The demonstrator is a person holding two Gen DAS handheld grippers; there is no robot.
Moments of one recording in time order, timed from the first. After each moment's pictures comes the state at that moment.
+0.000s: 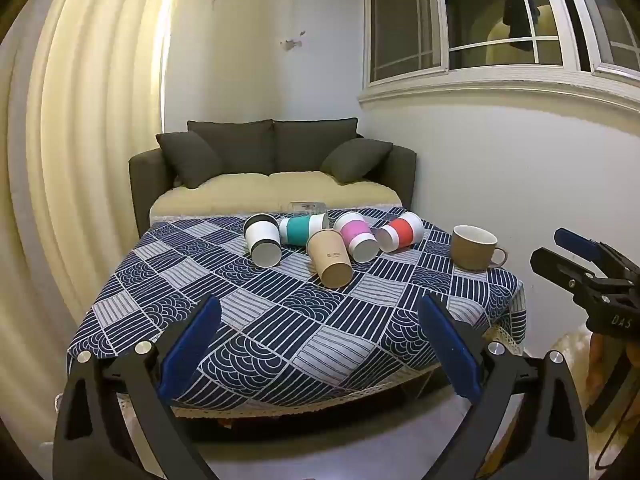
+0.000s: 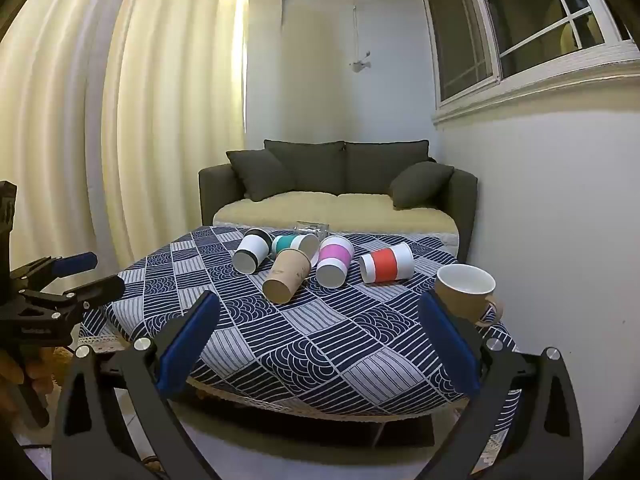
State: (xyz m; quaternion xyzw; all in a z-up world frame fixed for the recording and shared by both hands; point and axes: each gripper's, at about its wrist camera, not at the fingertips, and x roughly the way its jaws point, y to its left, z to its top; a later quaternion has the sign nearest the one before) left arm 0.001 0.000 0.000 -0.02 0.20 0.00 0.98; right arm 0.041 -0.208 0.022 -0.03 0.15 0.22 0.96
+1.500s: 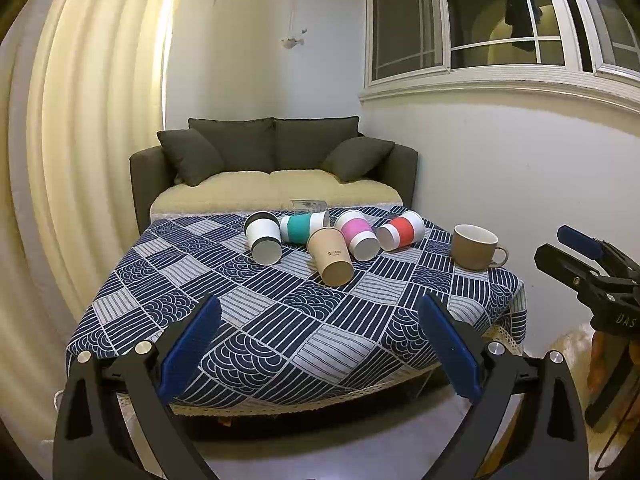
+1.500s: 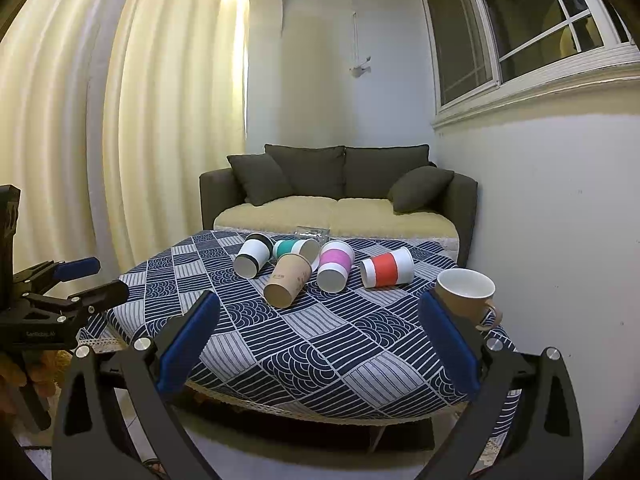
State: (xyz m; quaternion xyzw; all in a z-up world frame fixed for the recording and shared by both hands) left arm -0.001 0.000 -0.002 -0.02 0.19 0.01 0.98; right arm 0.039 -0.209 0.025 -0.03 0.14 0.22 0.96
